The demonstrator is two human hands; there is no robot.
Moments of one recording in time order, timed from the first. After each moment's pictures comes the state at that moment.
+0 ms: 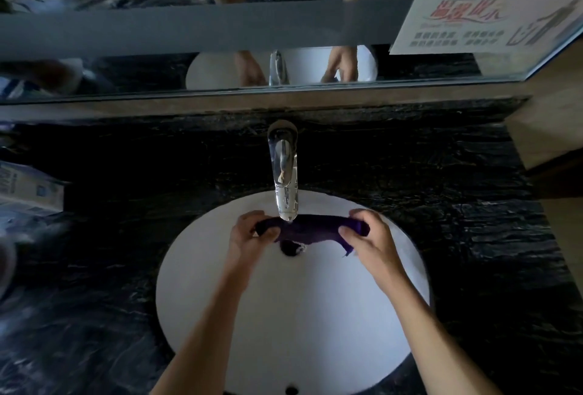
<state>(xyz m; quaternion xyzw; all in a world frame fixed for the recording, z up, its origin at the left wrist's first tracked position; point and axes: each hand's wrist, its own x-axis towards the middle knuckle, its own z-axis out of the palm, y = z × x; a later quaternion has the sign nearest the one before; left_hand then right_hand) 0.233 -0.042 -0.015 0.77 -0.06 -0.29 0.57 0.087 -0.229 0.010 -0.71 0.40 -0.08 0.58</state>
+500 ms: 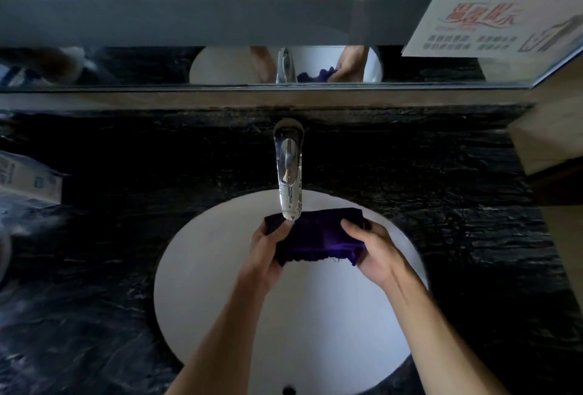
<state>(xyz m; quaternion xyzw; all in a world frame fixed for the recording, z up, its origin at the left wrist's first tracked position) 0.209 -0.067 -0.011 0.55 0.17 -0.43 0.69 0.094 -0.237 0.005 -0.37 0.43 -0.02 0.82</state>
